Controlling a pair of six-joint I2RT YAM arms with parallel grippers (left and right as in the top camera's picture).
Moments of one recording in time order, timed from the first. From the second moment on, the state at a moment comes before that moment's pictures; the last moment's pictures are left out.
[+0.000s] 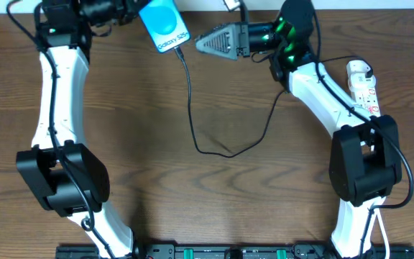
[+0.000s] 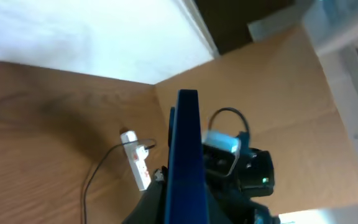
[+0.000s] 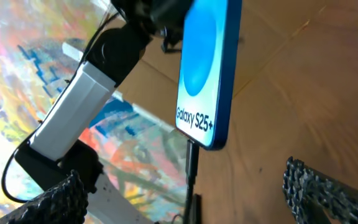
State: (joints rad) left arm 0.13 1.94 1.87 -0.21 1.26 -0.85; right arm 0.33 2.06 1.62 0.69 -1.36 1.13
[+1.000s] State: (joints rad) left arm -0.09 1.94 1.86 -0.94 0.53 -0.61; right arm 0.24 2.06 1.63 -0.82 -0.43 0.49
